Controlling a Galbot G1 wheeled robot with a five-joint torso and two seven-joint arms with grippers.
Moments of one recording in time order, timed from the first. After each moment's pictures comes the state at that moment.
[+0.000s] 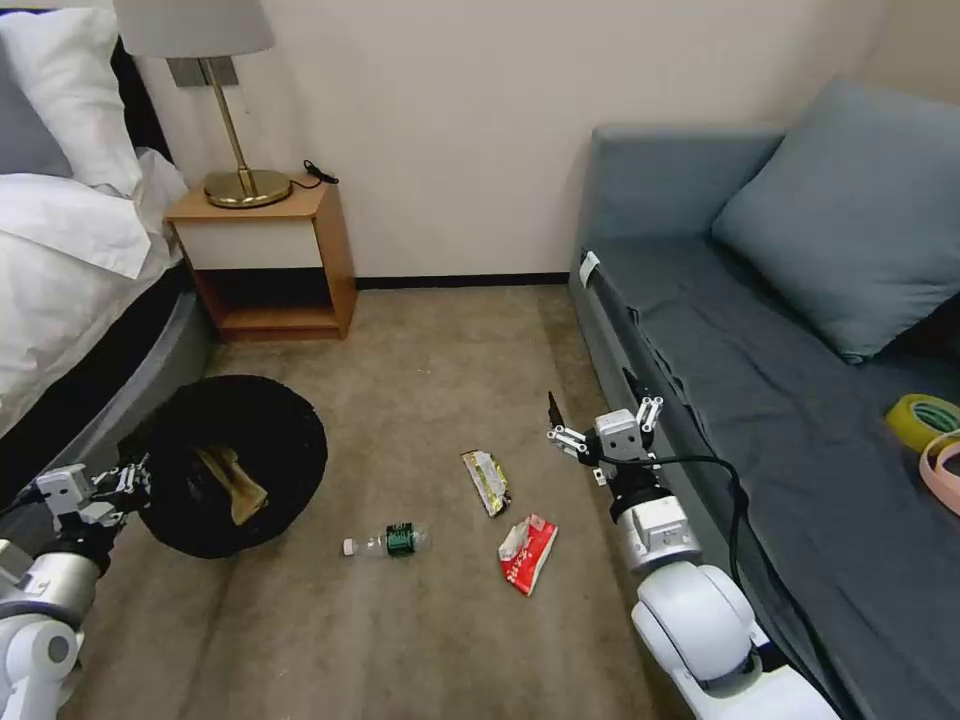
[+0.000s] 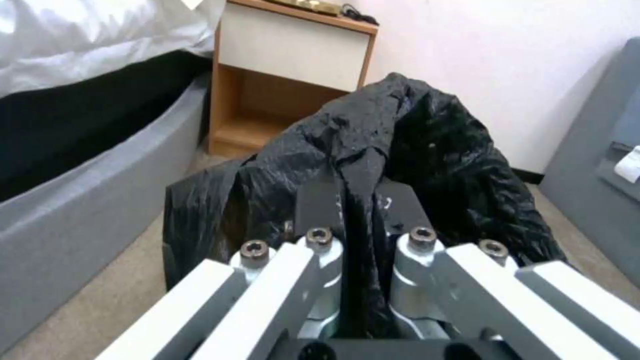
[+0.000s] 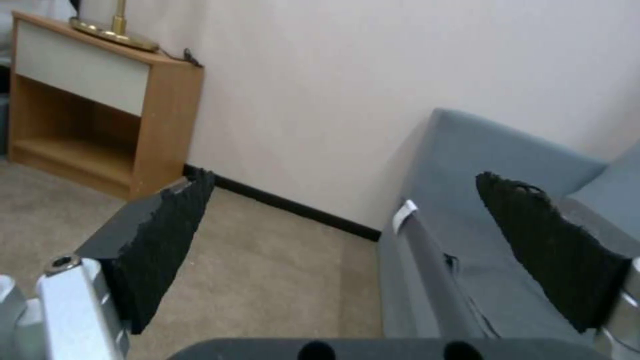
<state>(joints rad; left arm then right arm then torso) 1.44 -1.20 -1.05 -1.82 -0.66 0.18 0.25 -1.24 1.17 0.16 2.11 -0.04 -0.21 0.27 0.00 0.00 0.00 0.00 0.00</state>
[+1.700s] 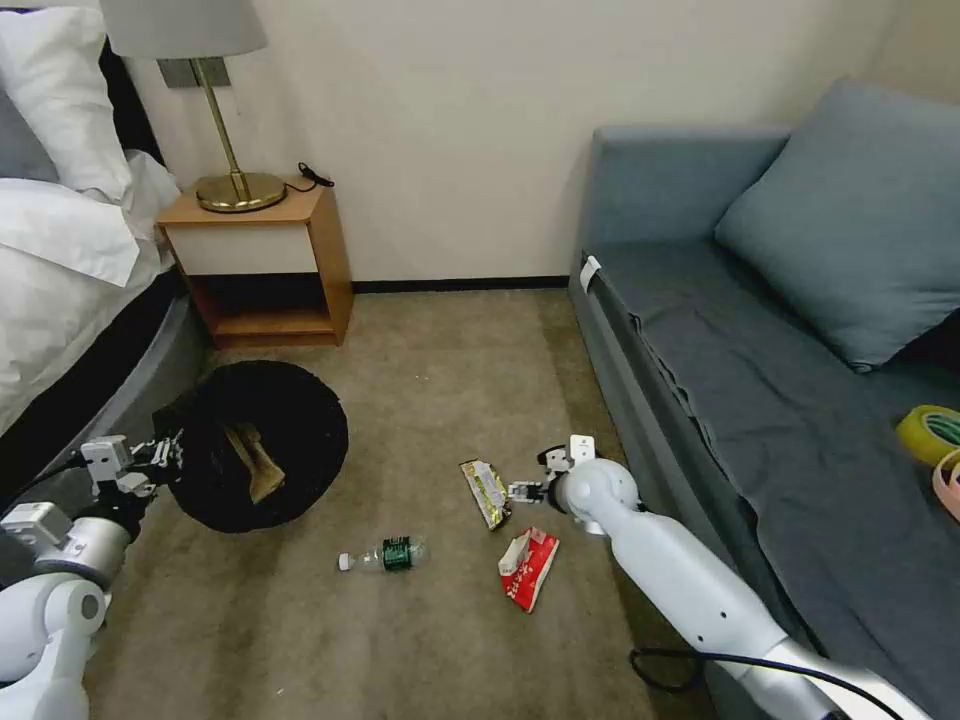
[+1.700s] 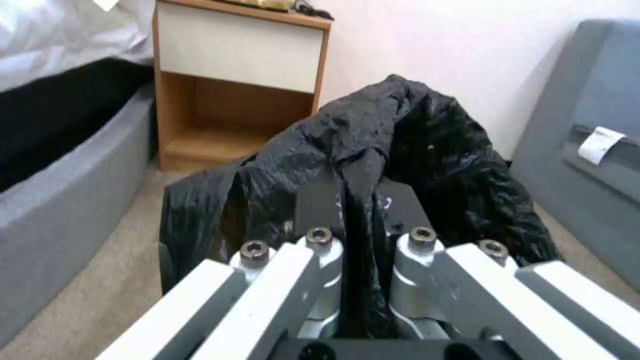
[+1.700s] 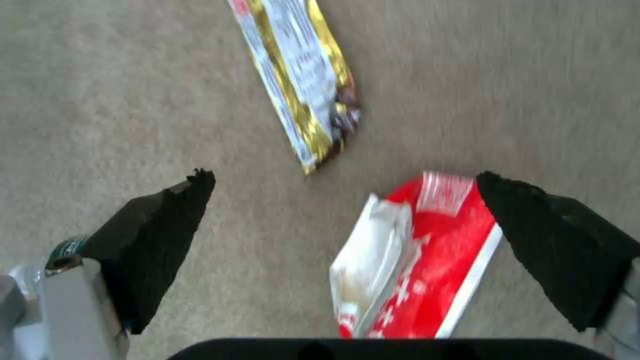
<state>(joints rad) 1.35 -1.15 -0.96 -1.75 -0.61 0.16 0.31 -0.67 1.28 -0.09 1.29 1.38 -0.75 0.72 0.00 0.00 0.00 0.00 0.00</state>
